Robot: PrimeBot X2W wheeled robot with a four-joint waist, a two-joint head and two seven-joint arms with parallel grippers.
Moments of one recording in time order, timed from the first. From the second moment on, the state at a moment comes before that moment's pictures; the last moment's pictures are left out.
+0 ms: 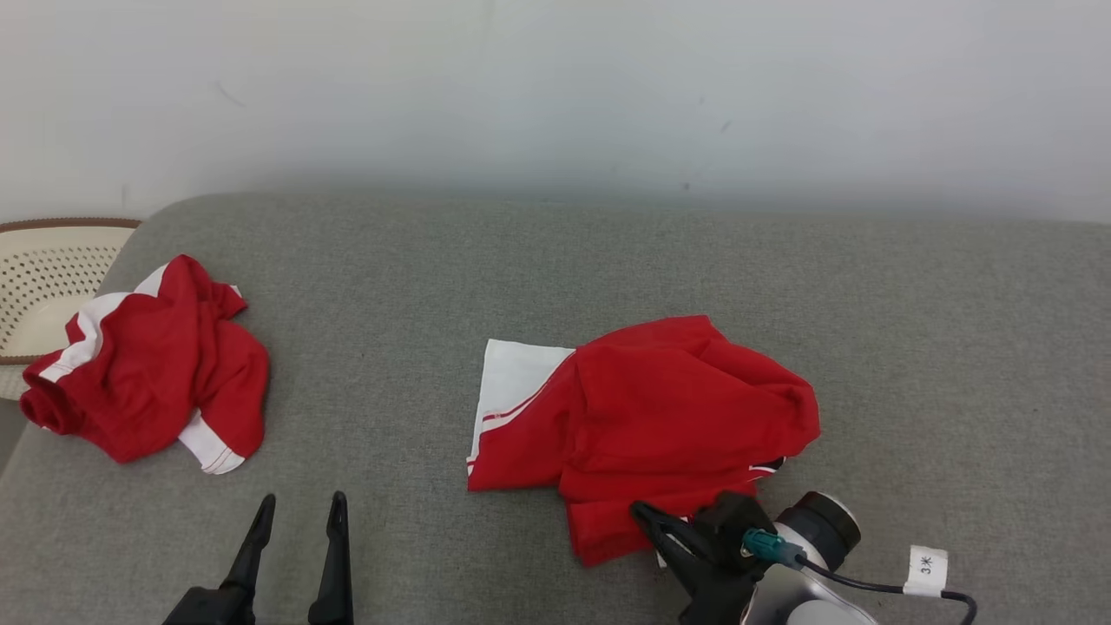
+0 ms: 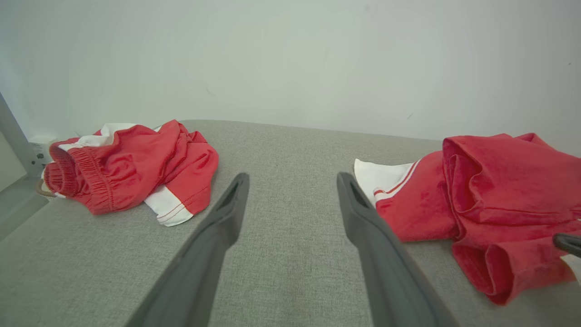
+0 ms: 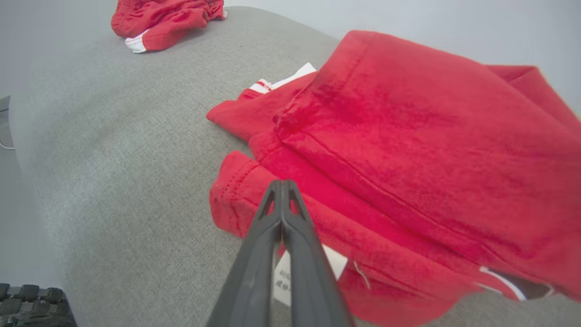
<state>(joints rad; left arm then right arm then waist) -0.10 0.26 -0.33 0.03 -0.38 0.27 -0.26 -0.40 -0.29 0.89 0.42 0.29 0.13 -0.06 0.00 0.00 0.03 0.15</state>
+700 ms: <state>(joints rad) -0.09 0.27 -0.31 0.02 -0.36 0.26 -0.26 -0.17 -0.20 0.39 0.10 0.21 0.13 -0.19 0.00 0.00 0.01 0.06</state>
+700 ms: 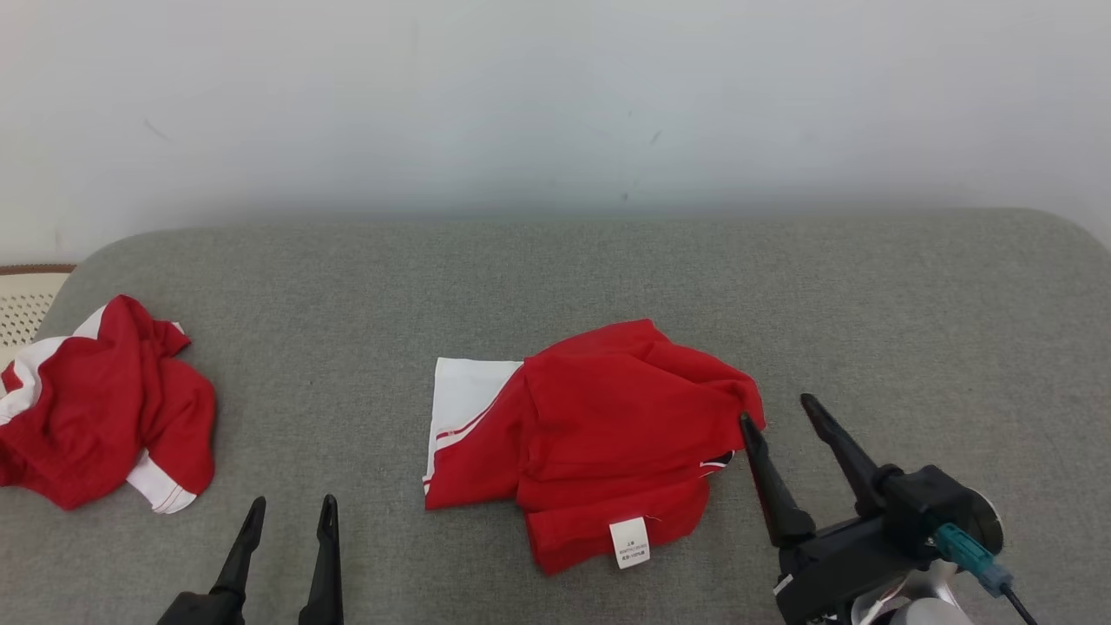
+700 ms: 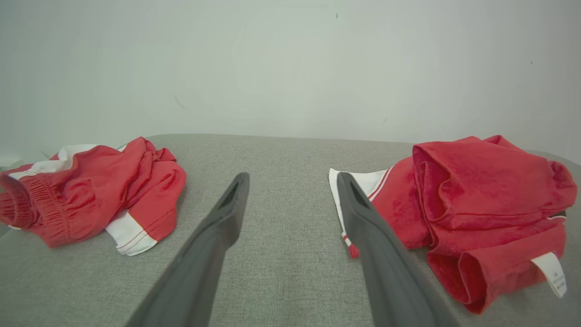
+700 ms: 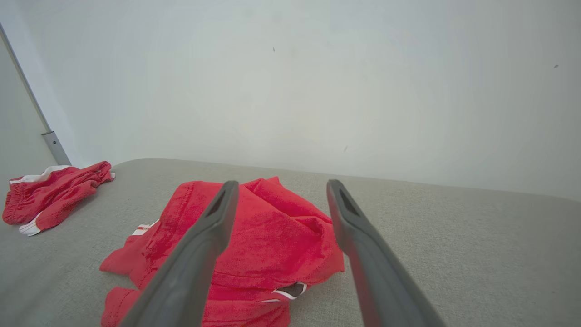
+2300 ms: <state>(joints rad) -0.05 0.31 -0.31 0.02 -0.39 0.28 -0.23 0.14 -0.11 0.20 -0.16 0.11 0.13 -0.06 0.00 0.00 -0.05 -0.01</state>
